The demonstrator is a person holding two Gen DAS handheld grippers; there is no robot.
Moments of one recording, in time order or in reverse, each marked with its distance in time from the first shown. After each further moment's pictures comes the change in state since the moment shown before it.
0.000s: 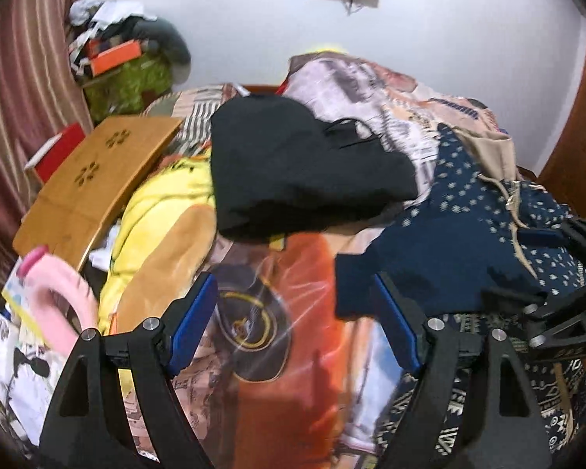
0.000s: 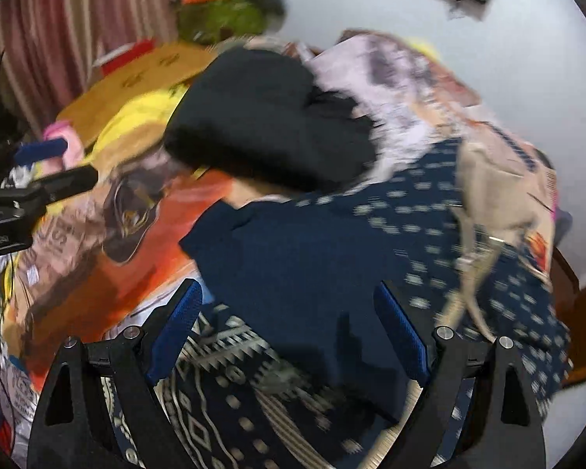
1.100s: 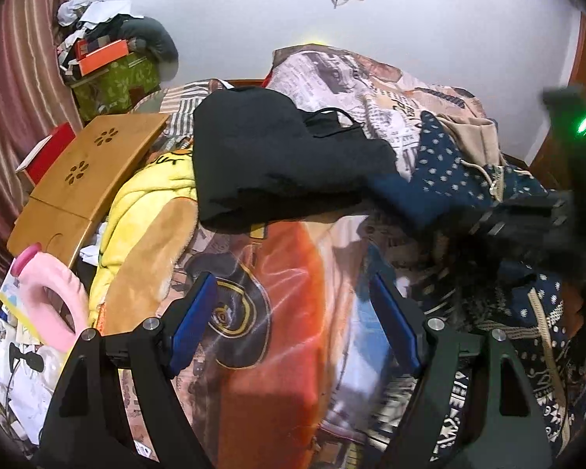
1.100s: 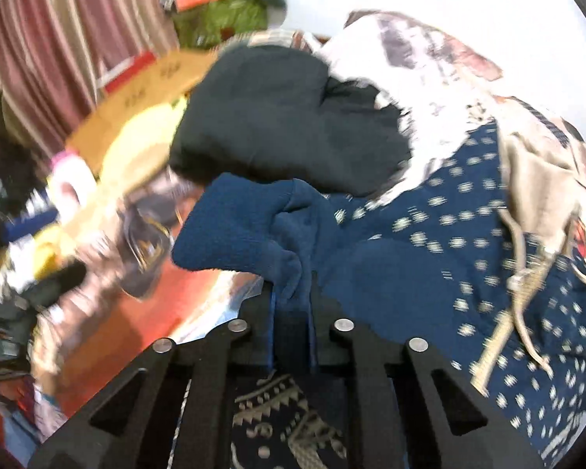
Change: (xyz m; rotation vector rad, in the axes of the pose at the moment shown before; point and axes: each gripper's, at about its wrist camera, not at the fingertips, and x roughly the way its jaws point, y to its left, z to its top) left arm -0.012 -0.024 -0.006 0.042 0.016 -0.034; right arm -0.021 -0.031 0.007 0.185 -0.067 0.113
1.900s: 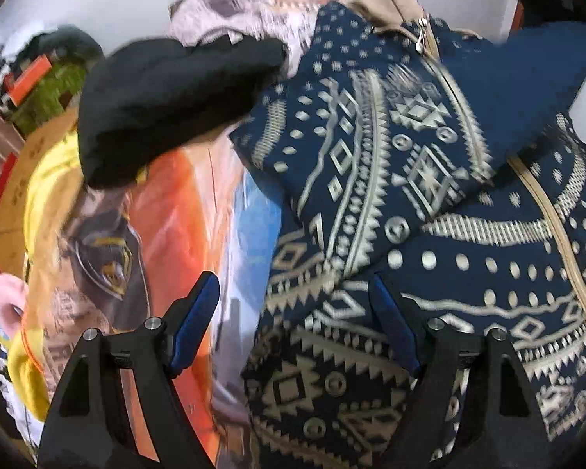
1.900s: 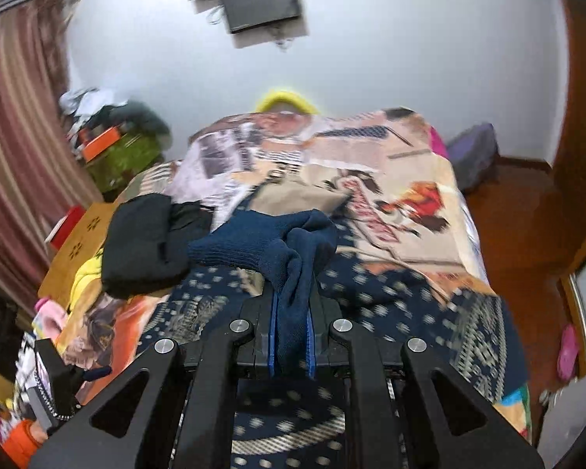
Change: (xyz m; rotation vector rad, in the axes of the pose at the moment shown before) left arm 0.062 -0.107 -0.060 0.256 0.182 -0.048; right arm -0.149 -0.170 -0.072 0.388 -0.302 -0.214
